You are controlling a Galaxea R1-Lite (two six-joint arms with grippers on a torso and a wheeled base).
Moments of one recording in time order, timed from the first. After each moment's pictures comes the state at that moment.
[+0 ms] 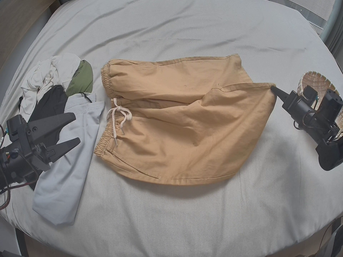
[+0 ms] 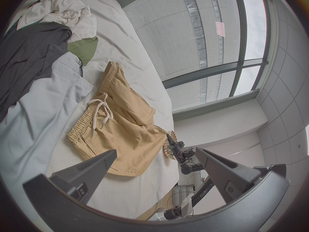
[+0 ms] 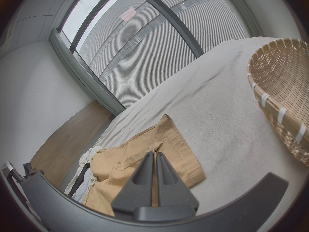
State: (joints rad) left arm -0.11 1.21 -0.43 -0.81 -0.73 -0.91; right arm 0.09 1.82 -0.77 -1.26 0.31 0.54
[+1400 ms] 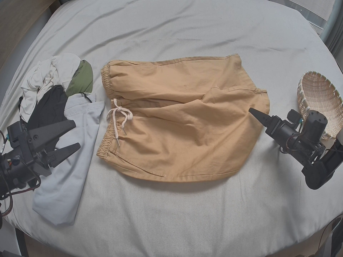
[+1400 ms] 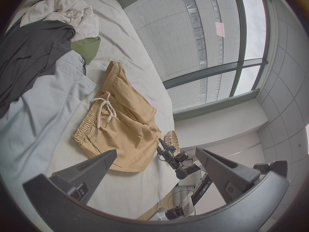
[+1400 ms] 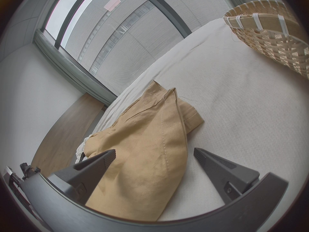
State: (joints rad) left arm -0.11 1.21 -0.37 -0.88 -0.73 -0.91; right arm 0.19 1.91 -0.58 -1.36 0.25 0.60
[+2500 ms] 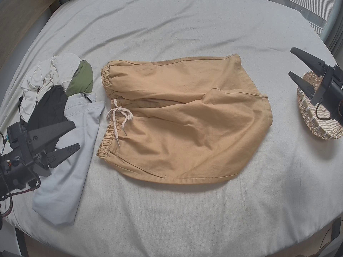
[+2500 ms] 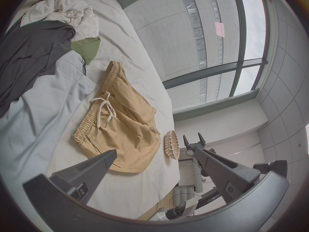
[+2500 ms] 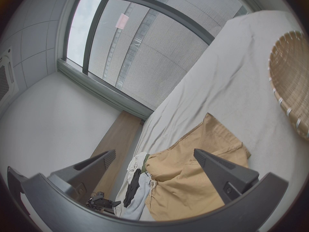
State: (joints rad) left arm -0.11 1.21 -0.36 -0.89 -0.72 -0.91; right arm 0.11 1.39 -0.72 -0.99 0.51 0.82
